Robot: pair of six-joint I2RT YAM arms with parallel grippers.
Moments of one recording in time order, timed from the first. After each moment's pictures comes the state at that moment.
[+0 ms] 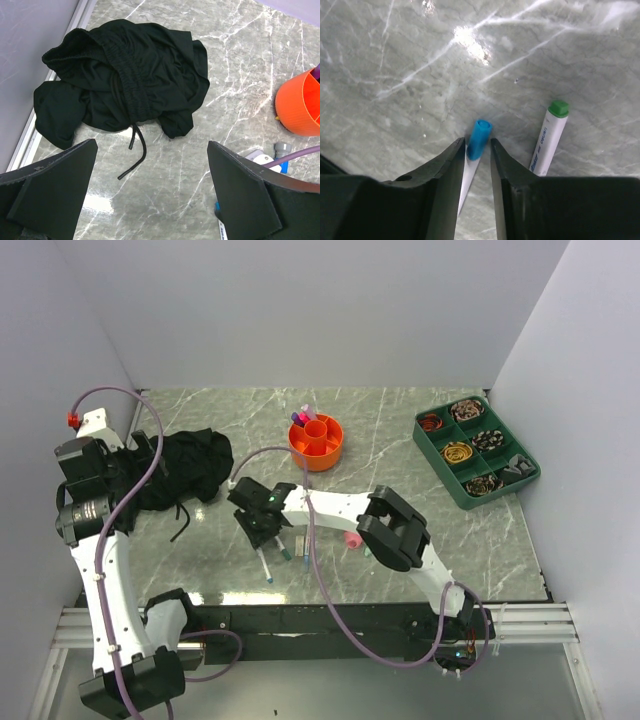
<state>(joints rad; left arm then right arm) 0.38 0.87 1.10 -0.72 0.19 -0.13 1.11 2.22 1.72 -0.59 -0.04 0.48</state>
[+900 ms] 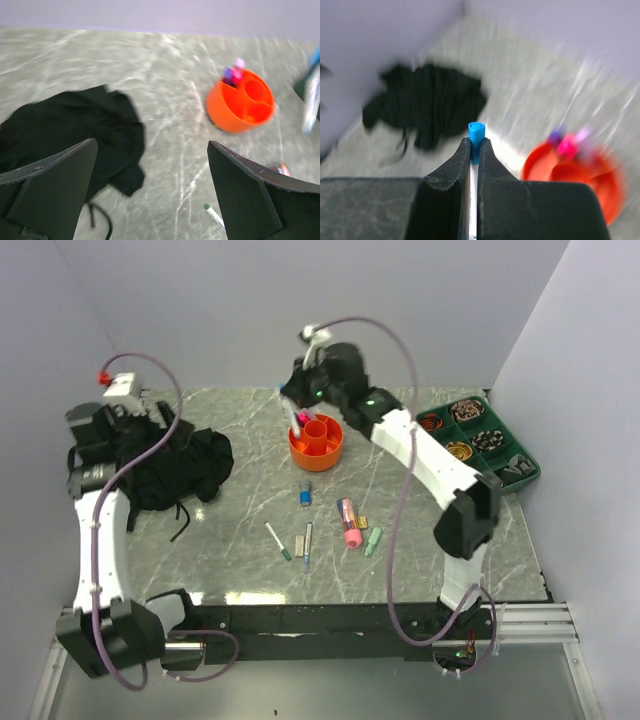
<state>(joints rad) 0.34 1.06 1.11 -0.37 0.56 -0.09 0.68 1.94 1.94 -0.38 -0.18 0.24</state>
